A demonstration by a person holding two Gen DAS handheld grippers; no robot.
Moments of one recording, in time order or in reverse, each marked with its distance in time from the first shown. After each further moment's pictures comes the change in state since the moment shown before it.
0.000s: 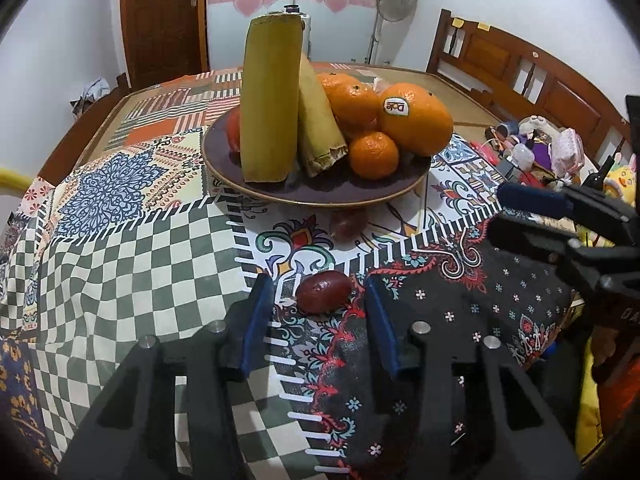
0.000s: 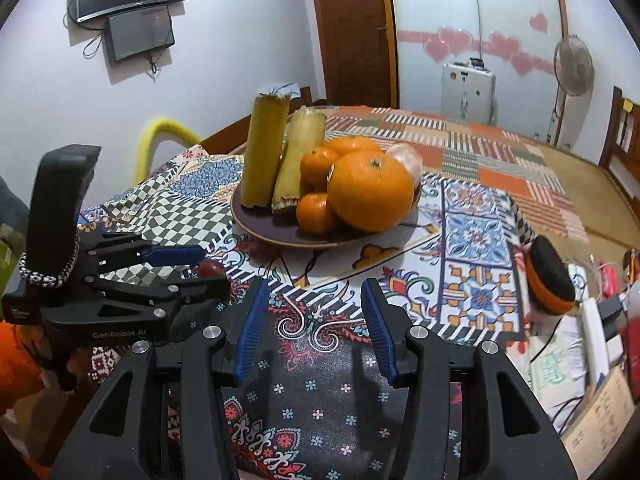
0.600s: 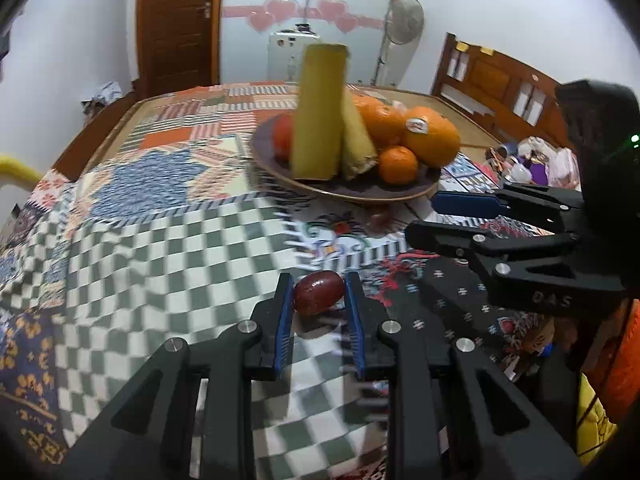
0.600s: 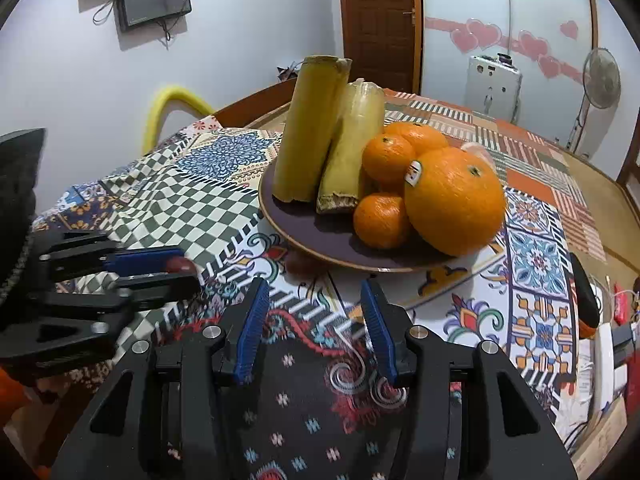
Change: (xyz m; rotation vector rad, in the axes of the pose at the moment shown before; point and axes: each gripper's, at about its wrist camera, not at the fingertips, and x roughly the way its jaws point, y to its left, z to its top) left arm -0.036 0.036 -0.023 -0.048 -0.085 0.015; right arm 0.046 0.037 0.016 -0.091 0.079 0.000
